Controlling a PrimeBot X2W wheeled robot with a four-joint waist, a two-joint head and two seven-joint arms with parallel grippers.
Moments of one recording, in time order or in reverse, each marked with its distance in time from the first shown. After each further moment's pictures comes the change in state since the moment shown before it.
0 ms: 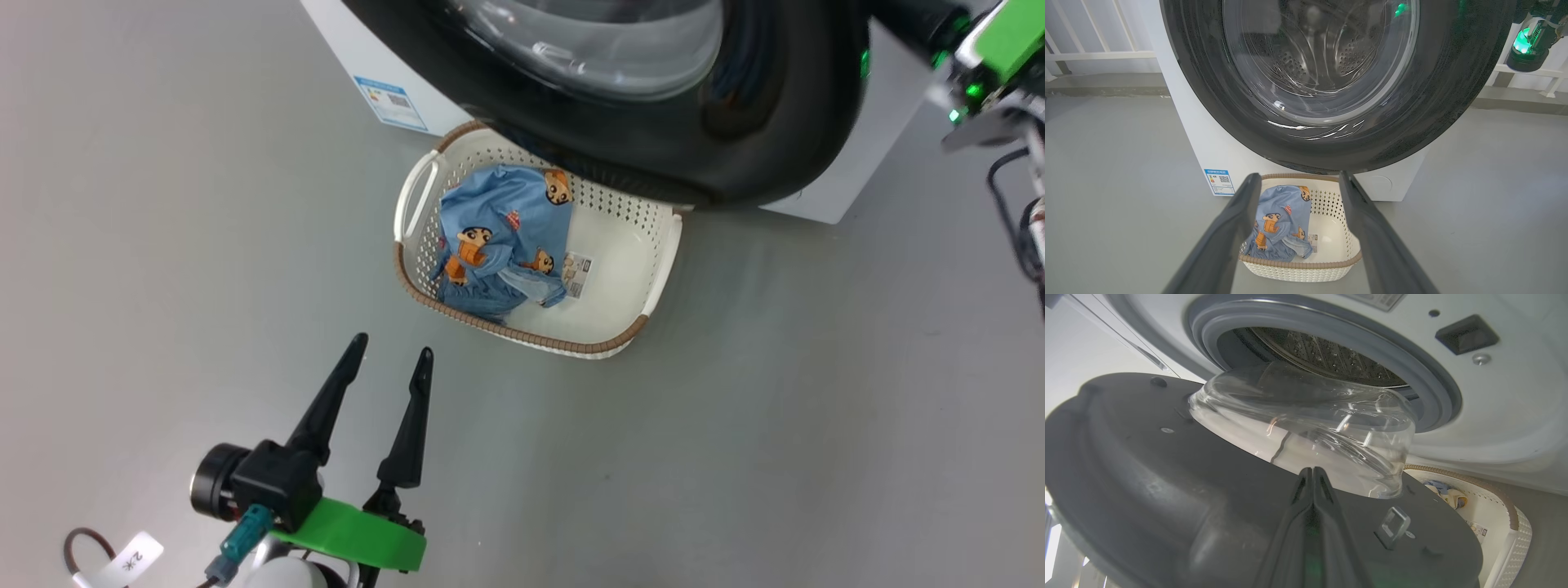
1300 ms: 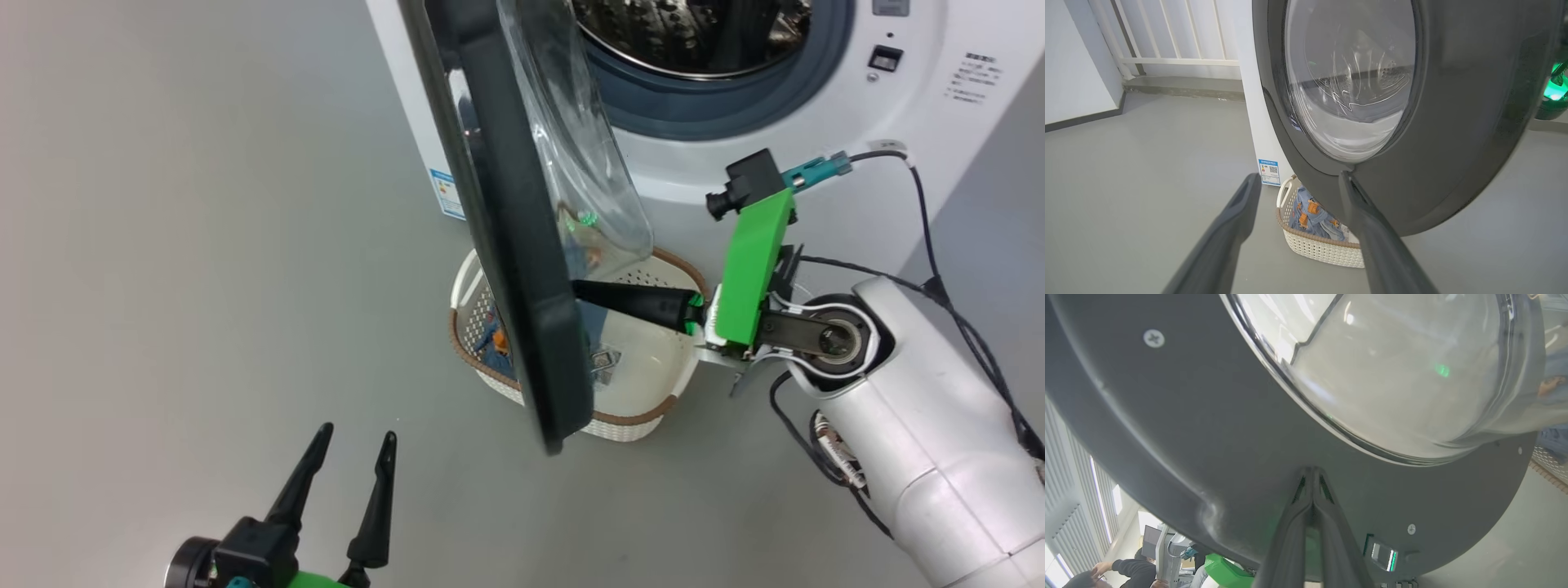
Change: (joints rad) left arm 0.158 0.002 0.076 0.024 0.043 0.000 0.000; right arm 0.365 0.176 0.193 -0.253 0.026 0.000 0.143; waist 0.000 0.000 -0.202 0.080
